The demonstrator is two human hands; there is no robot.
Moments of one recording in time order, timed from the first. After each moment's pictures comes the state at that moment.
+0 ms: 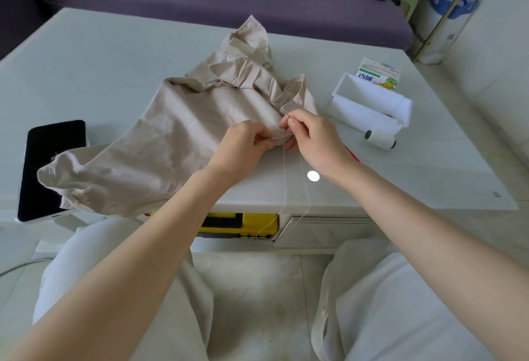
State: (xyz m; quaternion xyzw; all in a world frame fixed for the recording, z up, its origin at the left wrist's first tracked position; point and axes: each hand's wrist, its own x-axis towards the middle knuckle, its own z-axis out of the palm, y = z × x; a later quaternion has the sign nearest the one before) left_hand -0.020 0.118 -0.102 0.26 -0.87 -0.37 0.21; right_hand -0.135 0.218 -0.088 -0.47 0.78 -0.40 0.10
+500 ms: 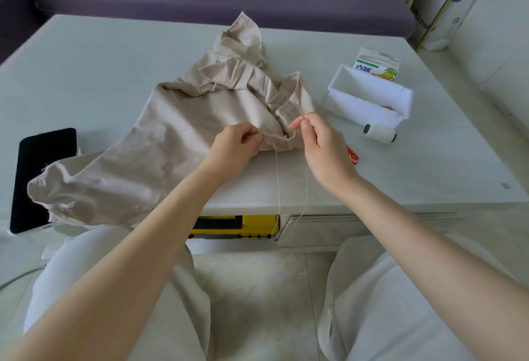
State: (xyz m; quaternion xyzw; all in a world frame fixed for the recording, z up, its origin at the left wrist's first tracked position) left_hand -0.026 0.112 -0.106 0.31 -0.83 -0.44 0.16; right_hand -0.134 0.239 -0.099 -0.40 0.79 -0.46 0.07
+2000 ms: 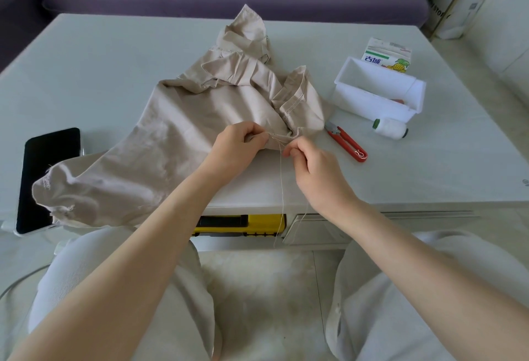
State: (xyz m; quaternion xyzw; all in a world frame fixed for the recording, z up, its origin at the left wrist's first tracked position) left_hand -0.024 0.115 -0.107 0.31 -0.81 -0.47 0.16; right_hand -0.109 0.252 -0.114 -0.44 0.79 -0.42 0.11
